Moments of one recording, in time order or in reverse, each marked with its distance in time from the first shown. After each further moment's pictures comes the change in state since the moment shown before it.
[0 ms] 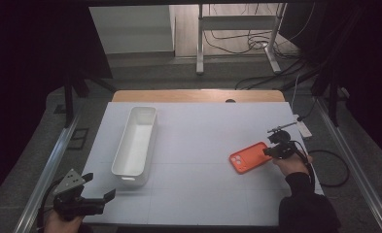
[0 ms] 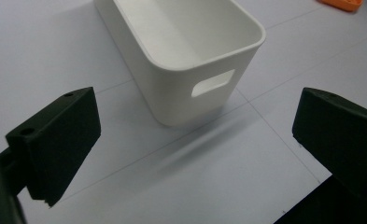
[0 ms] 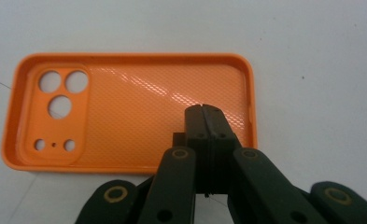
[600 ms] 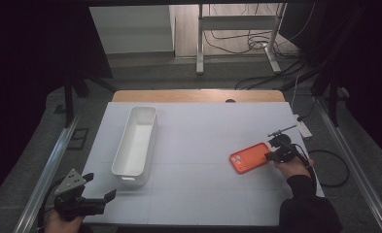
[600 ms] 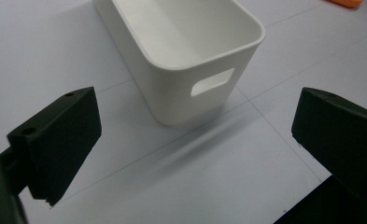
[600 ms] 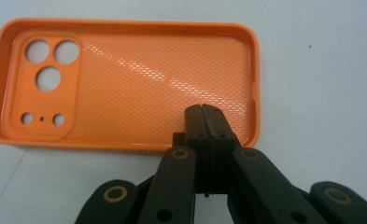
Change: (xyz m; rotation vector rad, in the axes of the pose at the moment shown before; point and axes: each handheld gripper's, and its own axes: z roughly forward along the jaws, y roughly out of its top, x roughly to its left) left arm -0.001 0.001 0.001 0.008 0.003 0.010; right arm 0.001 -0.009 0.002 0.054 -0.005 0.001
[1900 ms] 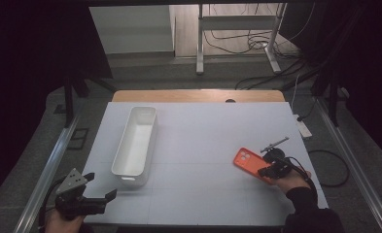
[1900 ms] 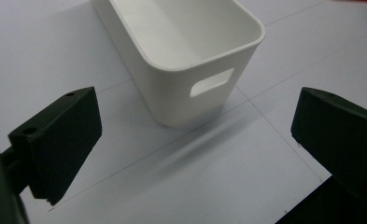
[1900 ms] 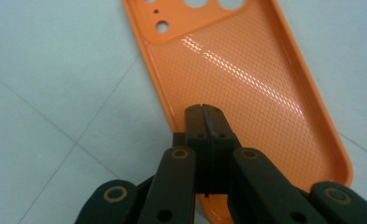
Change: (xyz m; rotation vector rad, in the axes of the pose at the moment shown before) left arm 0.000 0.001 0.002 0.007 0.000 0.008; right arm 0.040 -0.028 -0.010 0.076 0.123 -0.122
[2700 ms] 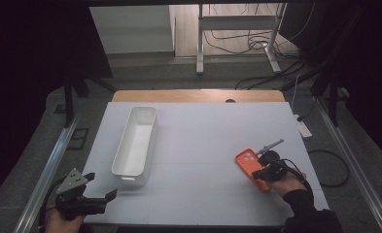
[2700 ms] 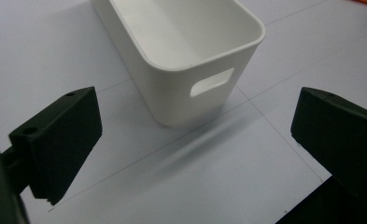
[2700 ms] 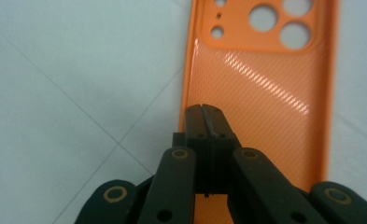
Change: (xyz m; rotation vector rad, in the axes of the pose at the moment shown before) left arm 0.000 0.000 0.000 0.002 -0.002 -0.002; right arm 0.017 0.002 0.000 -0.019 0.046 -0.051
